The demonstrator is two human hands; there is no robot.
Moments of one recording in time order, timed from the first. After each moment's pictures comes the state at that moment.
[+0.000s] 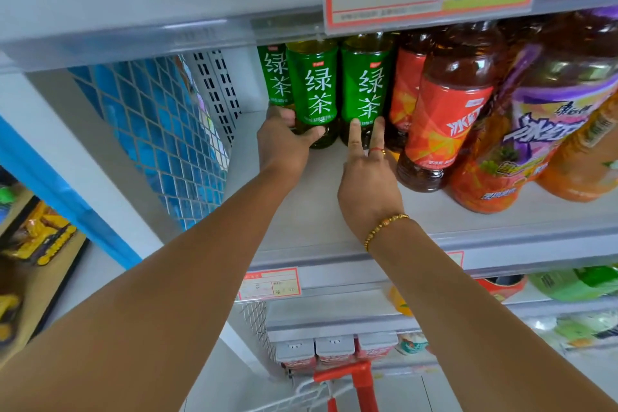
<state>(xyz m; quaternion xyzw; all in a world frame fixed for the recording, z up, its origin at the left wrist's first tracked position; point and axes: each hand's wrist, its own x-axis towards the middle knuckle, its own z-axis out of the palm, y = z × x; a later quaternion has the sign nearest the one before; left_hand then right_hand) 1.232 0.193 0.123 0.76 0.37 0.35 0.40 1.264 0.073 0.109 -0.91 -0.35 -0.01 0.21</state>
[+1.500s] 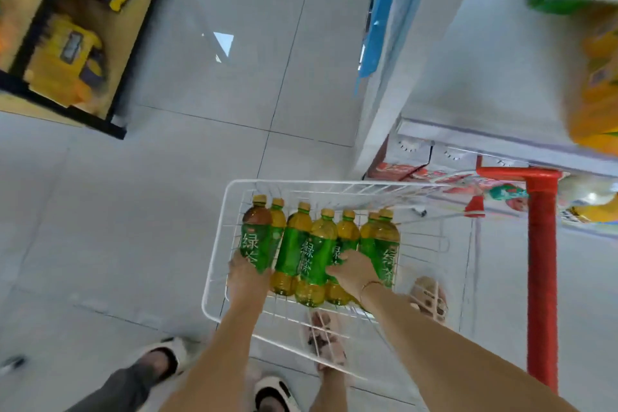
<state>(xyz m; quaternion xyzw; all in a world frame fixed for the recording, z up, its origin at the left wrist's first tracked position) 0.743 0.053 -0.235 0.54 0.76 -0.11 0.35 0.919 -0.023 -0.245 -0.79 -0.24 0.57 0.03</state>
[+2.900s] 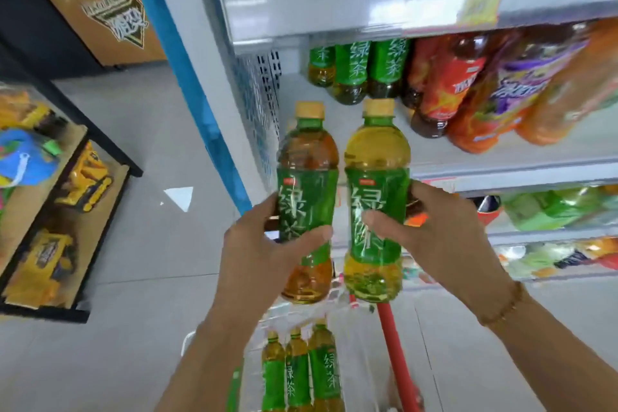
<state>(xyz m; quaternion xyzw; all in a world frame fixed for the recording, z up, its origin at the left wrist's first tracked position) 0.977 0.060 0.180 0.75 0.40 0.21 0.48 1.128 -0.072 0.180 -0.82 -0.37 0.14 0.42</state>
